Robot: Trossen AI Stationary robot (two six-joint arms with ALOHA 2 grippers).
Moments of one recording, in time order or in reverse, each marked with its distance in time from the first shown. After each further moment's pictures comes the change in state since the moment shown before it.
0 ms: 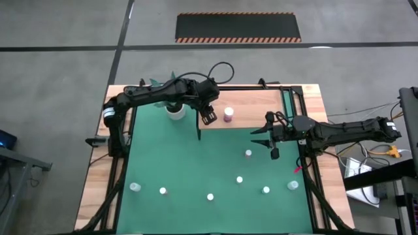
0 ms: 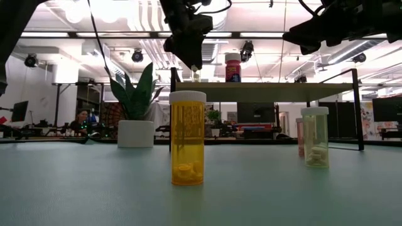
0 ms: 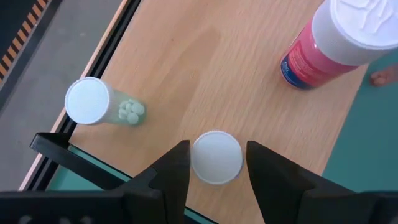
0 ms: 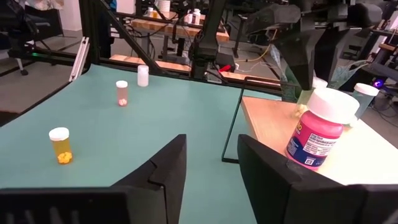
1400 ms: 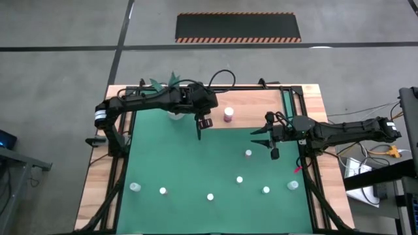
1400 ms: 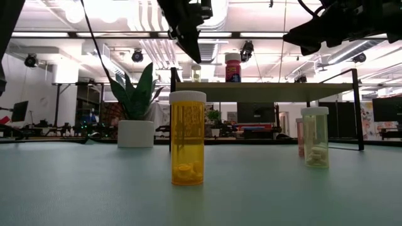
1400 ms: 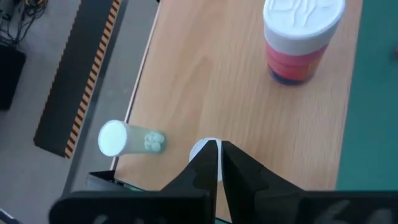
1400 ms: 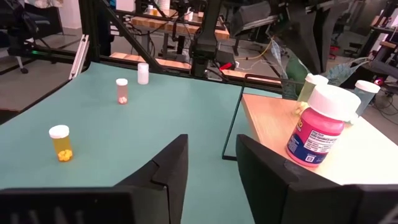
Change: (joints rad) left arm -0.077 -0.096 -0.142 0.160 -0.170 0.263; right arm 0.000 0.000 0.000 -0.009 0.001 0.001
